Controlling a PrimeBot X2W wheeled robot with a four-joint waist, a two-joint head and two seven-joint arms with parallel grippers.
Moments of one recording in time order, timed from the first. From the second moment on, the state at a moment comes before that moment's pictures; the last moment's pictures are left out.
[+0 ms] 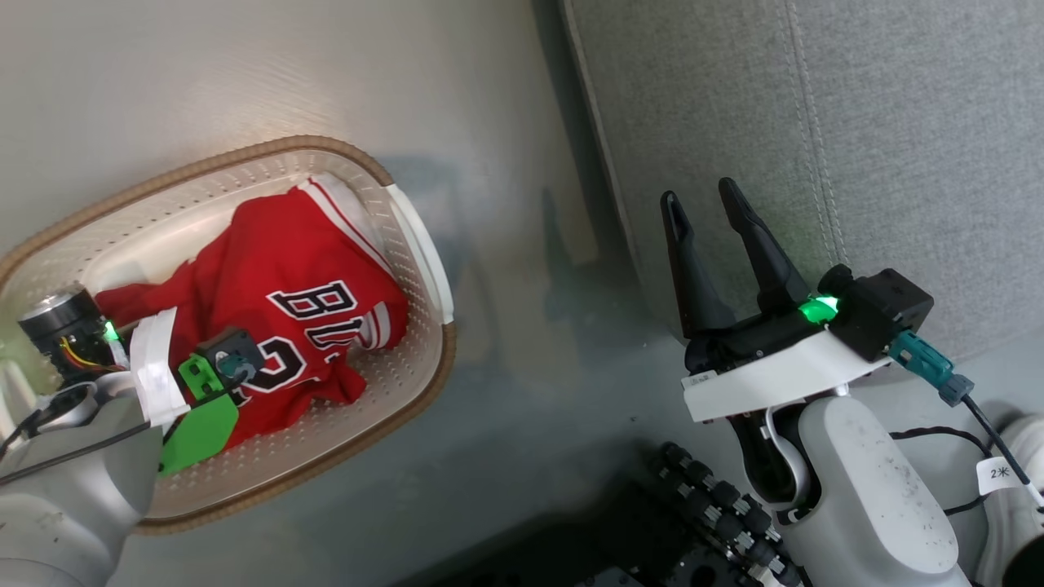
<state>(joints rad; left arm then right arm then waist) -0.86 0.36 -0.76 1.29 0.37 -0.13 -0.05 -0.33 -0.05 0.27 0.10 0.40 0.13 -0.26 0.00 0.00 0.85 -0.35</state>
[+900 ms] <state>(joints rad) -0.97 0.42 -0.99 1.29 0.12 -0.13 0.25 -0.34 -0.05 0.30 0.07 0.44 0.13 -0.26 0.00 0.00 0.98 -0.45</state>
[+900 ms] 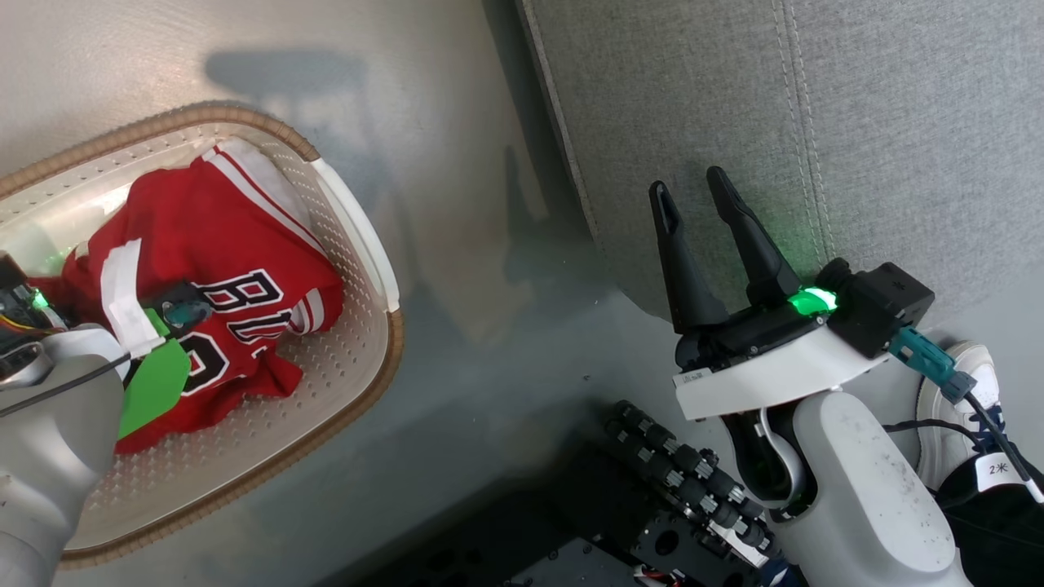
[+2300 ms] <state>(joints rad) -0.77 0.22 -1.07 1.28 -0.26 -0.04 -0.13 -0.23 -0.05 0.19 0.19 0.21 0.13 -0.26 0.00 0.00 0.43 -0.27</state>
